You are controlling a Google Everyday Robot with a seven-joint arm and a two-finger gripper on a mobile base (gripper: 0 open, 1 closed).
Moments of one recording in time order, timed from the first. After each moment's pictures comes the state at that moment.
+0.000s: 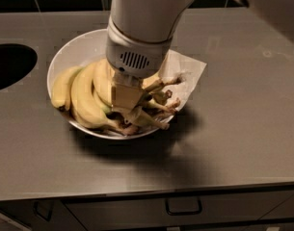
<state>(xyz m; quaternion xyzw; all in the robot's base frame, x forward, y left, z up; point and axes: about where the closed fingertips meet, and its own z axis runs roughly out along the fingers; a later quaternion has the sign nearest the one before) 0.418 0.033 0.964 -0.66 0.73 0.04 0.15</state>
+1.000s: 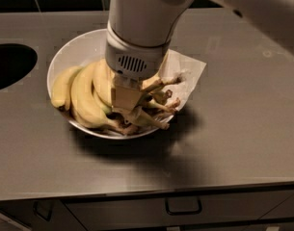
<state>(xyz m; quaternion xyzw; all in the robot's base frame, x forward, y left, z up) 0.423 0.028 0.960 -0.65 0.74 0.02 0.16</state>
